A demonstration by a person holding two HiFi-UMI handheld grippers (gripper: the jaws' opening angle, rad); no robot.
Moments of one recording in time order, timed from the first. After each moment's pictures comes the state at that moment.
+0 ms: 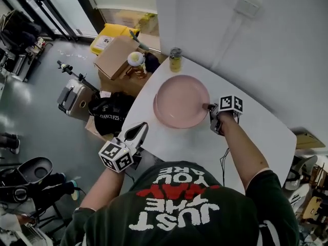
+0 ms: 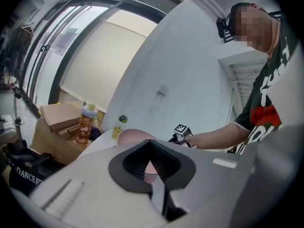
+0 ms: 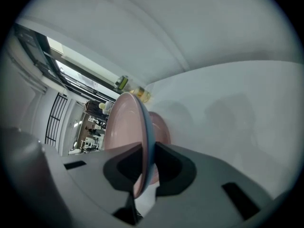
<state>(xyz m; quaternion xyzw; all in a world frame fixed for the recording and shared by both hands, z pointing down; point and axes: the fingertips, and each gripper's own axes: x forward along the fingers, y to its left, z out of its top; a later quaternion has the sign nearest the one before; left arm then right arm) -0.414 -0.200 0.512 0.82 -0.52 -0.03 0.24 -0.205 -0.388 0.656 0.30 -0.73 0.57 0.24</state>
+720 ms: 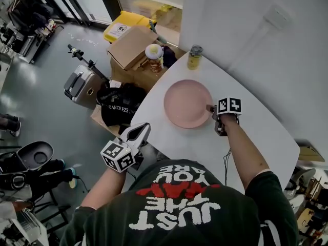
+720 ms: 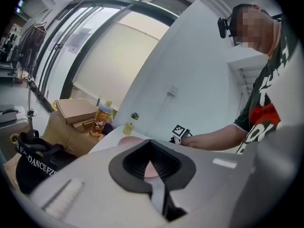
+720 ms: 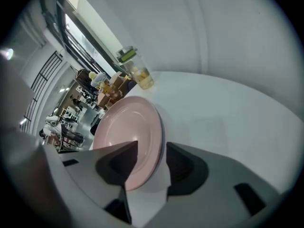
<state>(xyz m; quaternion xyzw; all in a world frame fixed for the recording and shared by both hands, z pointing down) -0.458 -0.174 0.539 0.78 -0.56 -0.04 0.27 -0.242 -0.393 0.701 0.31 -0.76 0.43 0.39</state>
